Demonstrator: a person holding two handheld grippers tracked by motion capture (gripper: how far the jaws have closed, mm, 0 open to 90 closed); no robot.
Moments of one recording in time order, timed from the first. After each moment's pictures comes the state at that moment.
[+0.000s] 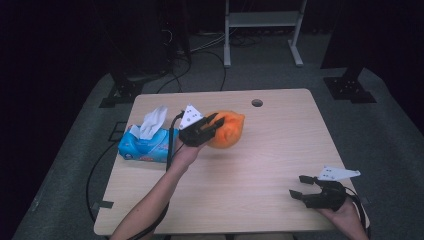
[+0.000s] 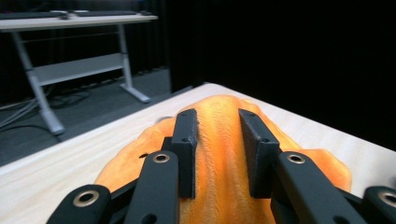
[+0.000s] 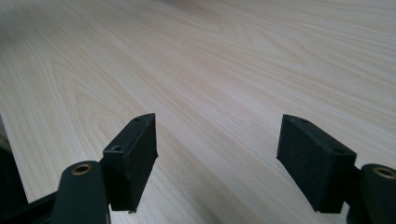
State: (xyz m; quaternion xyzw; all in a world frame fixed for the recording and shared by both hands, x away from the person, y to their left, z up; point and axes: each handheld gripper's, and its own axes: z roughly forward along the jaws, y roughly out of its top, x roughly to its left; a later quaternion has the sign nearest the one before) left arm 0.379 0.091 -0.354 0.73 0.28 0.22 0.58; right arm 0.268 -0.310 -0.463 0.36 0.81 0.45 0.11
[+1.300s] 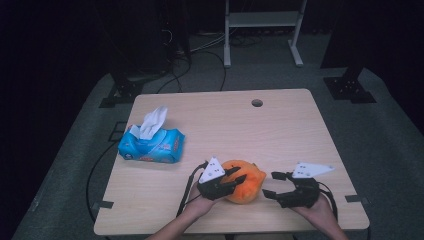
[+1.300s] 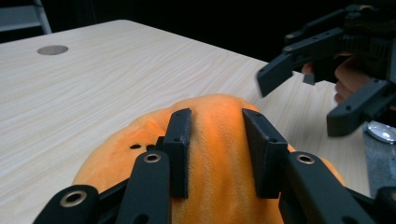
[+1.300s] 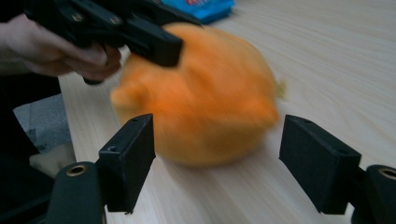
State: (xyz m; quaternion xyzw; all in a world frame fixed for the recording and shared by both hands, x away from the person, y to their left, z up) left arm 0.289 0.053 -0.438 0.78 0.24 0.12 0.56; right arm 0.270 -0.234 -0.434 0.29 0.81 0.50 0.07
